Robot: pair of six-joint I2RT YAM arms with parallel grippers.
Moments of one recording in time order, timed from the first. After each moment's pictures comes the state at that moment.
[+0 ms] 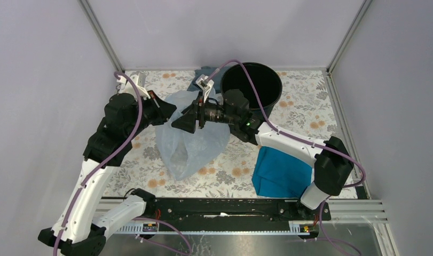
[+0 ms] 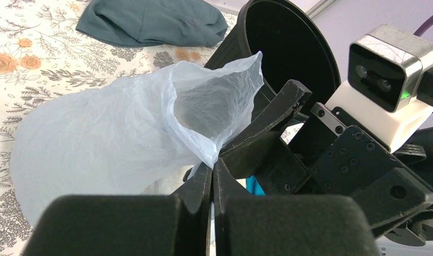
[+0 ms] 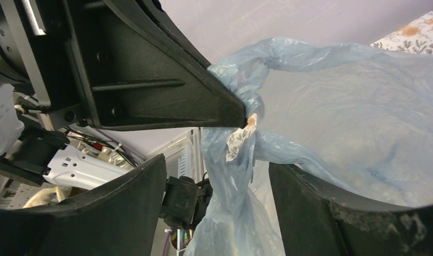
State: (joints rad) left arm -0.40 0.89 1.27 -0.67 0.07 -0.57; right arm 0.91 1.63 1.29 0.38 -0.51 0.57
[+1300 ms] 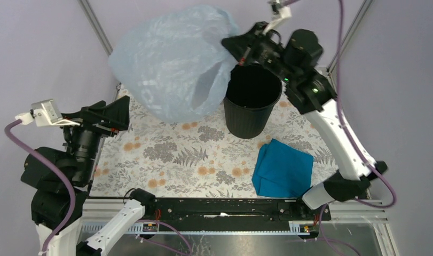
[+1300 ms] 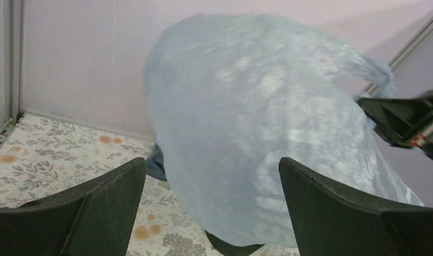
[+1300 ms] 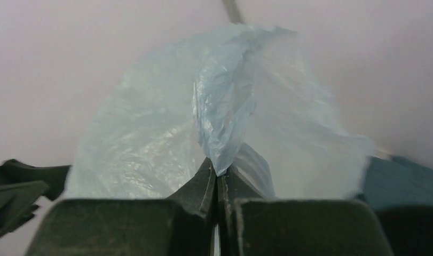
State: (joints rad) left arm -0.40 0.59 1.46 -0.62 -0.27 -0.43; right arm 0.67 1.59 2.07 -0.29 -0.23 0.51
